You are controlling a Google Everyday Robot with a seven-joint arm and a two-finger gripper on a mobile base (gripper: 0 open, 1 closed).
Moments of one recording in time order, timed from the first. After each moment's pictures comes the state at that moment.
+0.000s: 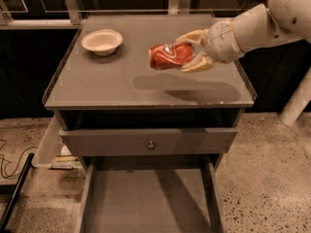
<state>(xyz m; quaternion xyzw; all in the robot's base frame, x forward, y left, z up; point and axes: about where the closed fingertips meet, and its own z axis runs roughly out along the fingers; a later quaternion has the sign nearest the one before) 0.617 -0.109 0.920 -0.74 0.51 0.07 0.44</state>
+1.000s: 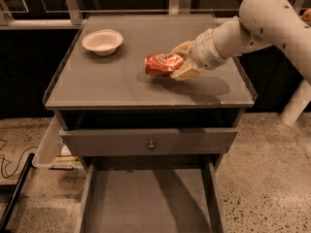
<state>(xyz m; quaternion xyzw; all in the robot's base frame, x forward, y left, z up) 0.652 -0.092 0.871 -0.69 0.60 0.11 0.39</state>
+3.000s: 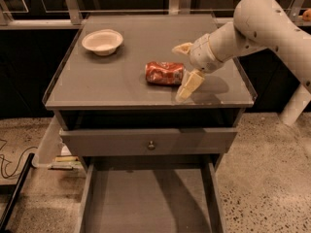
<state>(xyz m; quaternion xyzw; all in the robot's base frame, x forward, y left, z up) 0.656 -0.090 0.853 -0.67 0.63 0.12 0.37</state>
